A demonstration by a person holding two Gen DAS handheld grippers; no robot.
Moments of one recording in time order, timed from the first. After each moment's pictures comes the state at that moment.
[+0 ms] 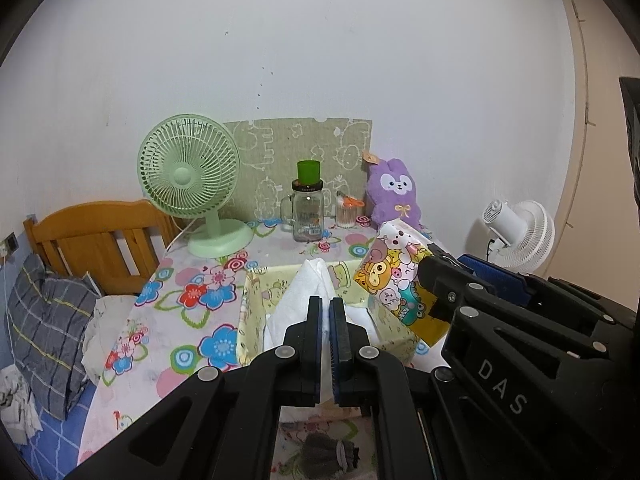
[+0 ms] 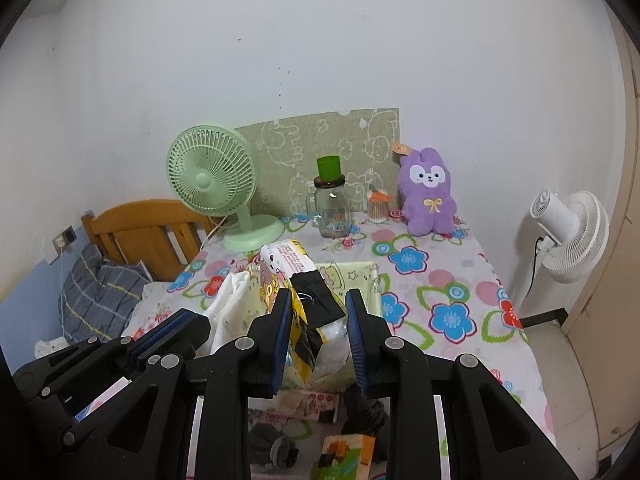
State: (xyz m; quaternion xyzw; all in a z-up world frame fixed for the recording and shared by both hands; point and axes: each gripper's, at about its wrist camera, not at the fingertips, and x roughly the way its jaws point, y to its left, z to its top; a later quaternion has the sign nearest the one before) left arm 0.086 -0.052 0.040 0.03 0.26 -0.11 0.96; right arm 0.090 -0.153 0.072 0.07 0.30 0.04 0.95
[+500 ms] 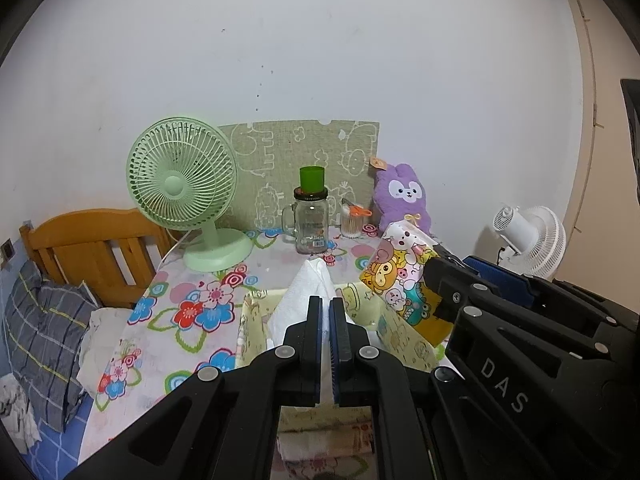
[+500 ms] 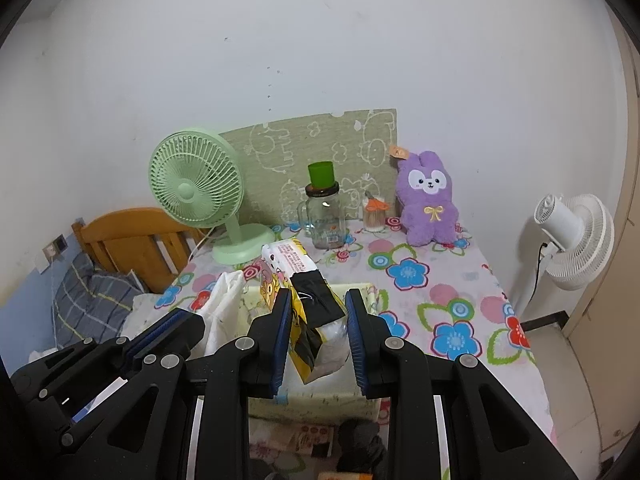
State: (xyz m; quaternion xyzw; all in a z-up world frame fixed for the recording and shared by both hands) left arm 0.129 -0.056 0.040 0.03 0.26 -0.11 0.96; right arm 0.135 -0.159 0.067 0.08 0.29 0.02 0.95
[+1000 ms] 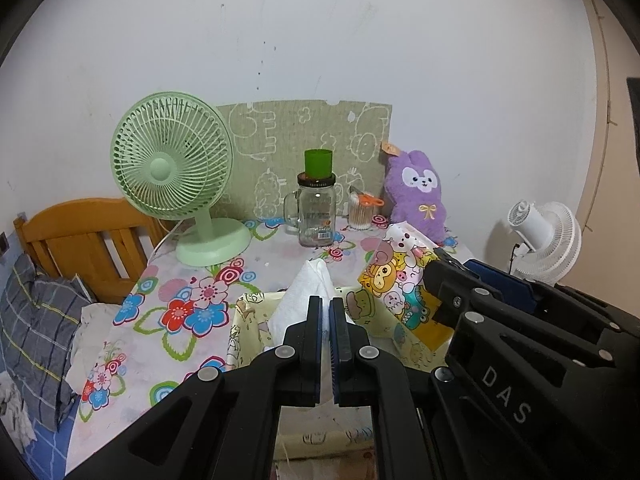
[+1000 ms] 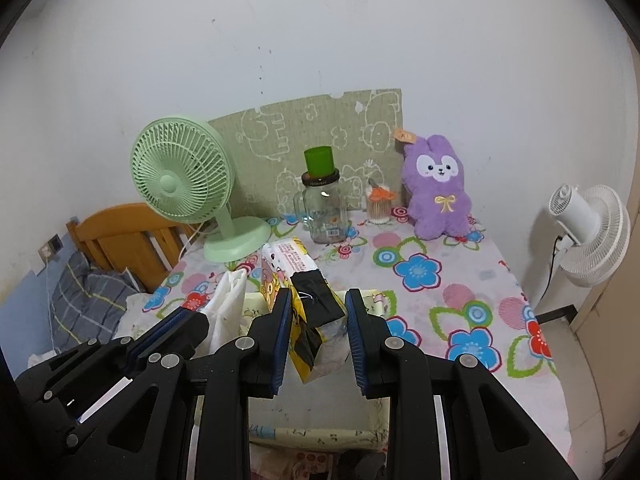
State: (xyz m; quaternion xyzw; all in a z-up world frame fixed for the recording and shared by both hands) left arm 0.175 -0.058 0.010 0.02 0.28 -0.10 0.95; right arm 0.184 -0.159 0.036 0.08 0.32 0.03 0.94
